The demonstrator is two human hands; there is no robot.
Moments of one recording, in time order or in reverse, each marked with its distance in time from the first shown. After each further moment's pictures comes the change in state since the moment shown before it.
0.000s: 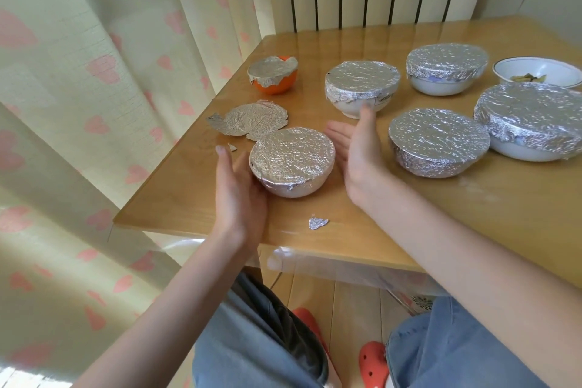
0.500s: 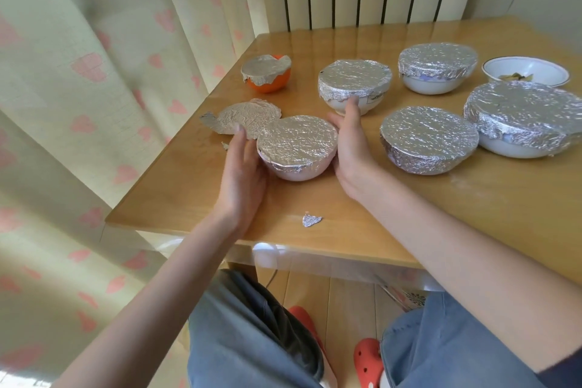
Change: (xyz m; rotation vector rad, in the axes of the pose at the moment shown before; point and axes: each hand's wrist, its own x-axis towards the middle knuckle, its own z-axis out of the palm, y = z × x) left_hand 0.011 0.003 -0.001 0.285 -0.242 0.055; right_hand -0.005 -0.003 0.002 -0.046 -0.018 -0.058
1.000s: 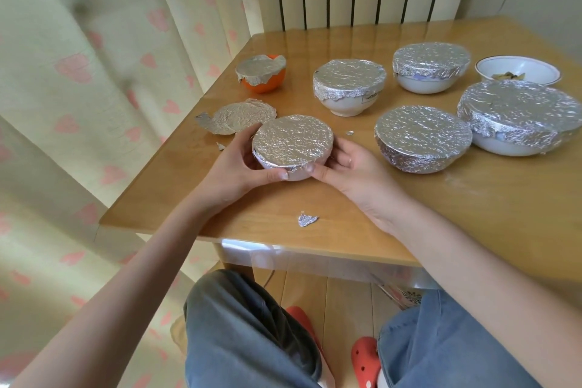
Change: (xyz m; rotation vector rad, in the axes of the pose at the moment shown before) left_hand 0.024 0.004 -0.034 0.535 -0.139 0.066; right_hand -0.037 0.014 -0.040 -0.182 -0.373 -0.145
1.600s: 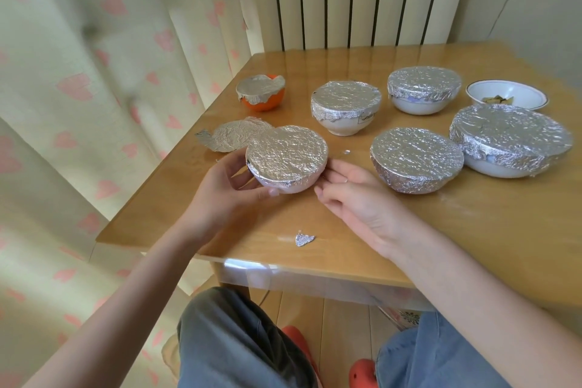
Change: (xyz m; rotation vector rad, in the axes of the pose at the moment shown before) left_hand -0.017 0.007 -0.001 -0.124 0.095 -0.013; right_hand -0.012 -0.019 0.007 0.179 0.021 0.175
